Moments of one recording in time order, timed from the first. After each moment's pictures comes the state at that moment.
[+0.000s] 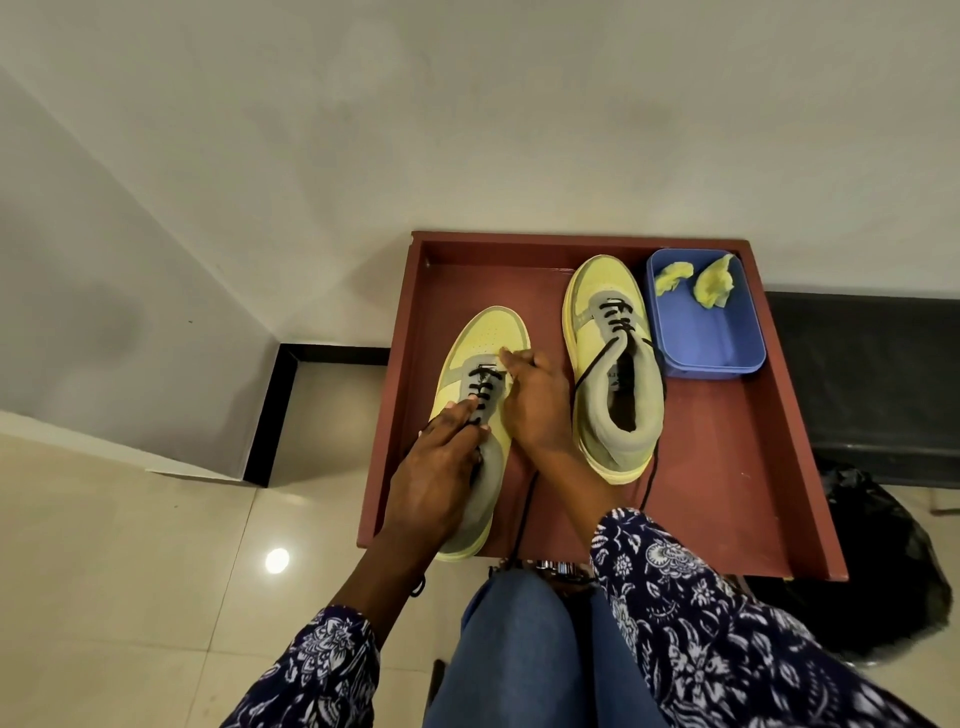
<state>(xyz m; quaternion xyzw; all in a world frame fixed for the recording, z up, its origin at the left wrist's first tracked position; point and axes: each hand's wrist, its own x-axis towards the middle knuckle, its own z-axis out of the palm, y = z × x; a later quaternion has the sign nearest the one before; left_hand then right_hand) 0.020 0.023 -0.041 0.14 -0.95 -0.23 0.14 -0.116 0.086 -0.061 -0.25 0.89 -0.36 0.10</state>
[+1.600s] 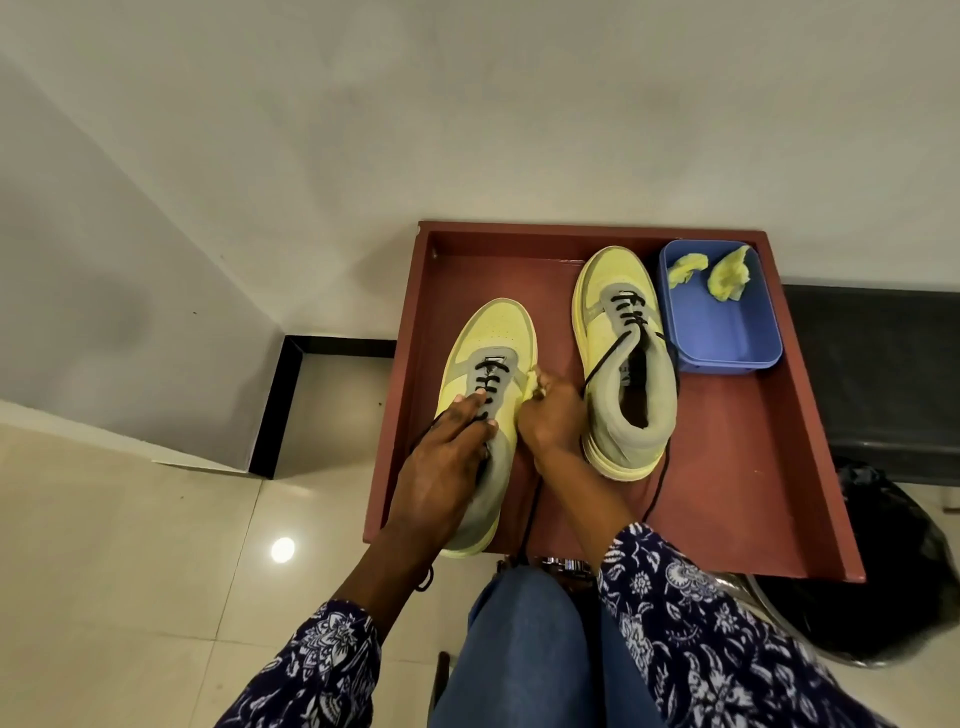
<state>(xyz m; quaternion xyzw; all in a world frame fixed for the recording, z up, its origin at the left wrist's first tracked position) 0.017 0.022 -0.042 0.12 -0.95 -0.24 0.17 -0.103 0.089 -0.057 0.00 0.88 -0.42 0.22</state>
